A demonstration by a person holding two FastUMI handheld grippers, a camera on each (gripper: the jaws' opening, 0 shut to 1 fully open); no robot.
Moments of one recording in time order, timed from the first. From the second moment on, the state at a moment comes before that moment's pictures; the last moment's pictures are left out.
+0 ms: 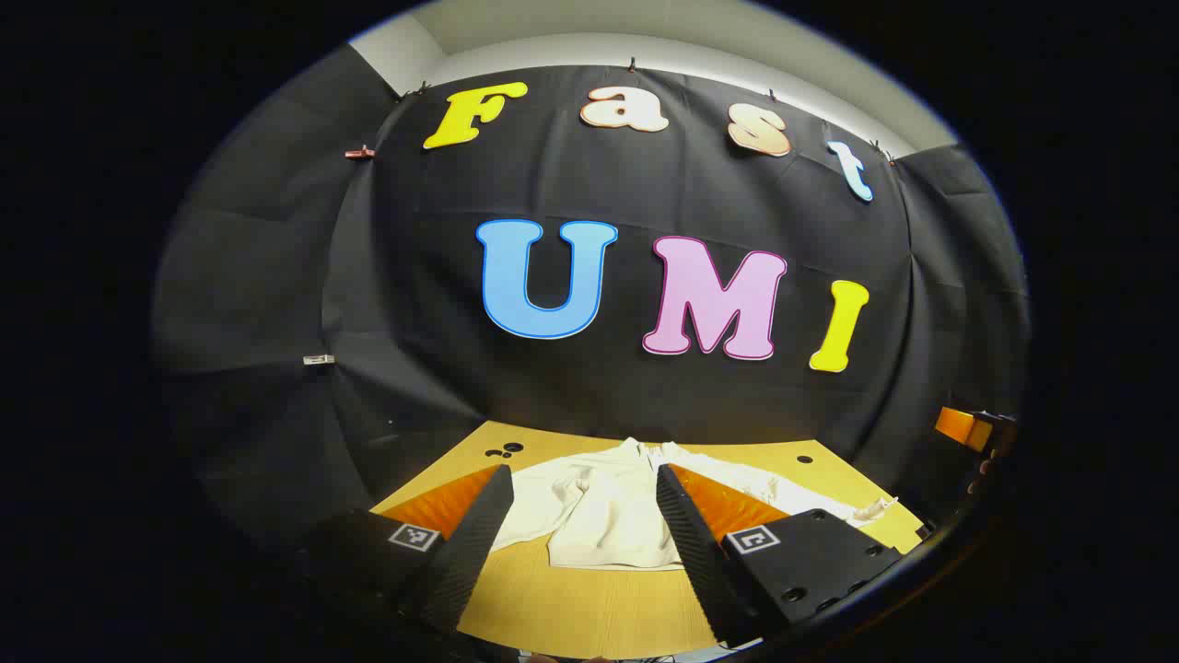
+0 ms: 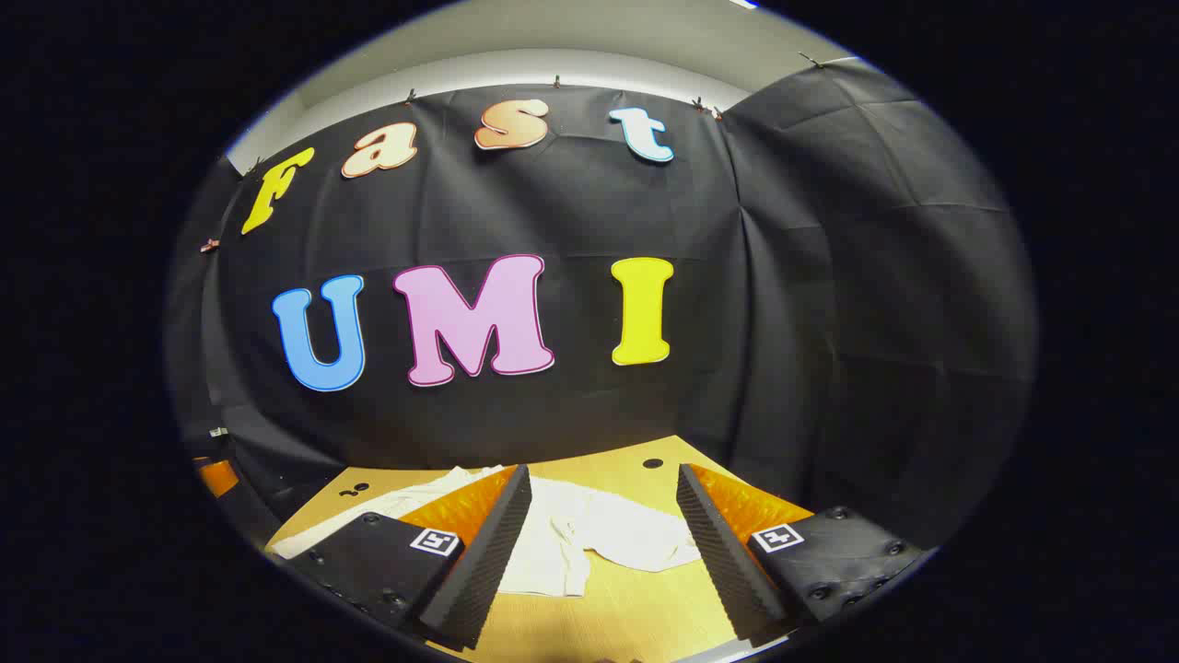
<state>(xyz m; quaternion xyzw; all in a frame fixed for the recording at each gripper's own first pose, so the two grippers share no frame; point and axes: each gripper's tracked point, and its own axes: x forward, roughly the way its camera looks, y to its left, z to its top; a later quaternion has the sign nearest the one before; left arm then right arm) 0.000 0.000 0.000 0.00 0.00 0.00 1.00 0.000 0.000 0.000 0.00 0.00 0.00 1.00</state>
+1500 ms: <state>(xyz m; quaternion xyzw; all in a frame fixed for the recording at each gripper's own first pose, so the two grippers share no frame) 0.041 -0.007 -0.015 0.03 0.02 0.02 1.00 0.073 -0.012 -0.051 0.00 0.09 -0.02 1.00</state>
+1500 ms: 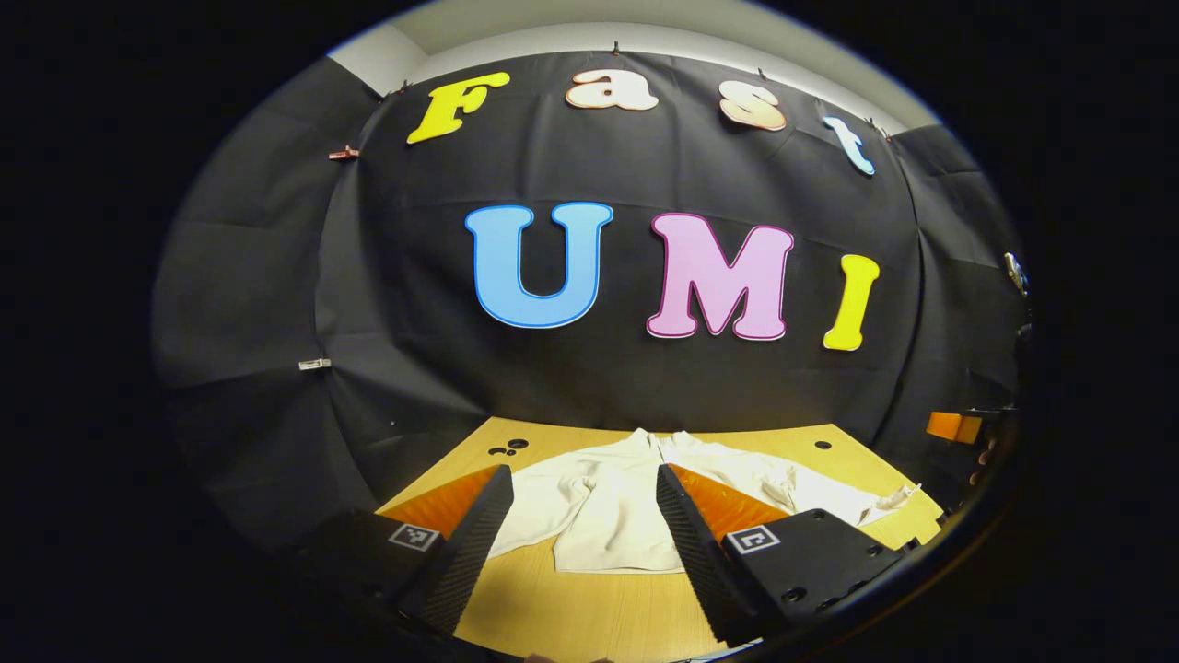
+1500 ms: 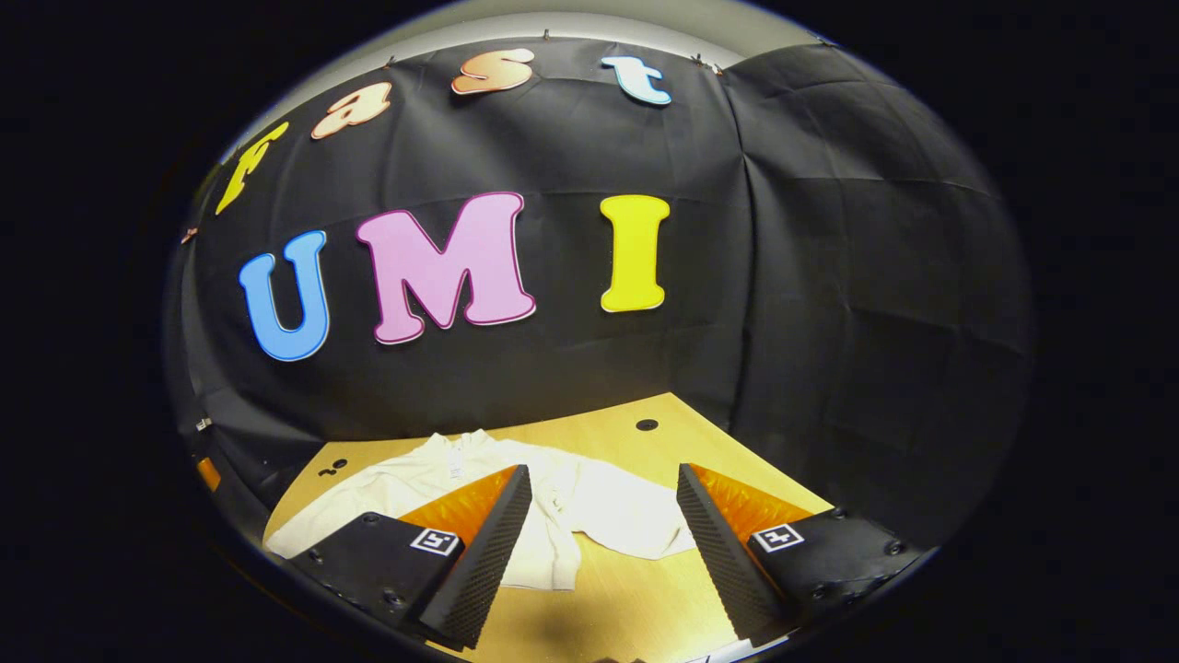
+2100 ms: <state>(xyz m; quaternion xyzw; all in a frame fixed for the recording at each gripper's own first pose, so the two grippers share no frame) 0.083 -0.030 -0.038 0.02 0.04 0.05 1.00 0.176 -0.113 -0.100 0.01 0.18 -0.11 0.98</state>
